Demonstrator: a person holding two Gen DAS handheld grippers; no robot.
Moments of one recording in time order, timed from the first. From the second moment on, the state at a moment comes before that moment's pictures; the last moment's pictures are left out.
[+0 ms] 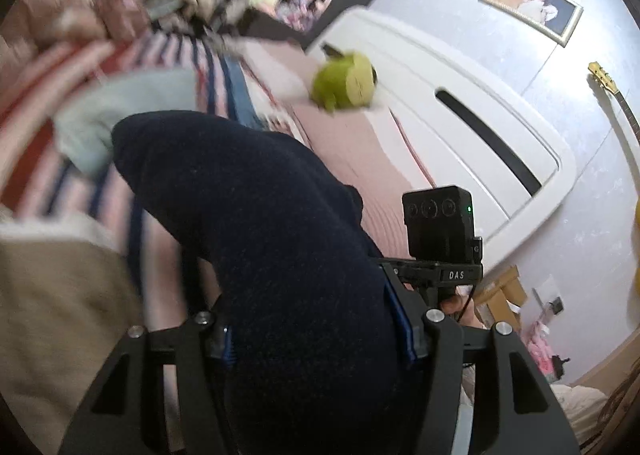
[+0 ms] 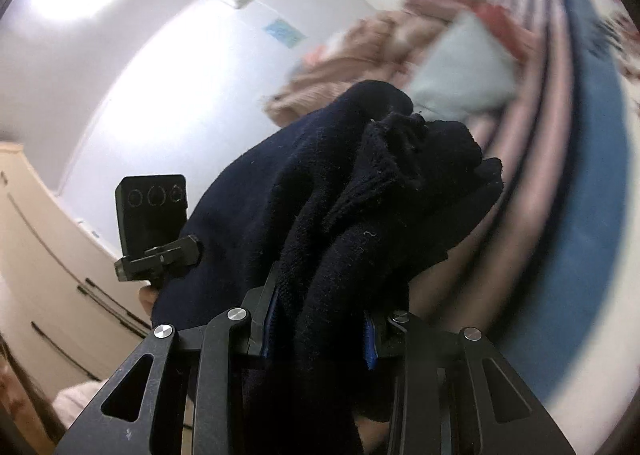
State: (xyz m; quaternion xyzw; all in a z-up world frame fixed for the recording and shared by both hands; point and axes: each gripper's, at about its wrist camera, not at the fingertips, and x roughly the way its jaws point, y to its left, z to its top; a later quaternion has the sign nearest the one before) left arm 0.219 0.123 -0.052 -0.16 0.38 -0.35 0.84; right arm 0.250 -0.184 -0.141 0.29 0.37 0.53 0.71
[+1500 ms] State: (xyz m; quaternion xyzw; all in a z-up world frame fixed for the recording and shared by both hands) left arm 0.140 0.262 -0.022 -0.01 0.29 0.01 0.96; right arm 0.217 -0.054 -0.096 0.10 0.36 0.42 0.83
